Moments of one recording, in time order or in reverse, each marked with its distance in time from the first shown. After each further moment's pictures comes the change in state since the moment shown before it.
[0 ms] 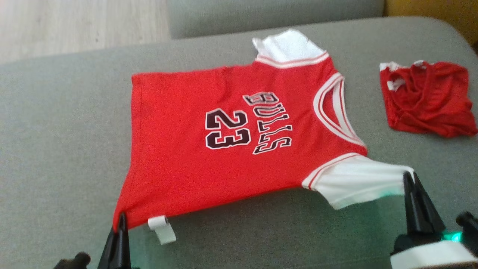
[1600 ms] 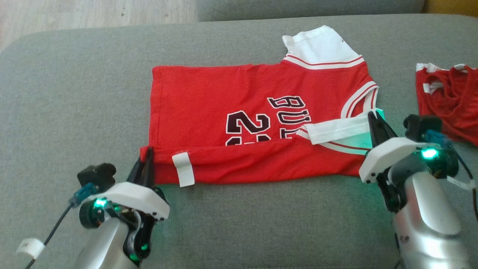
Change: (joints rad) left arm -0.438 -0.093 -0.072 0.324 -0.123 -0.063 0.221; right arm -0.627 -0.003 0.001 0.713 -0.143 0.000 0.120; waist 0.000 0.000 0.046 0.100
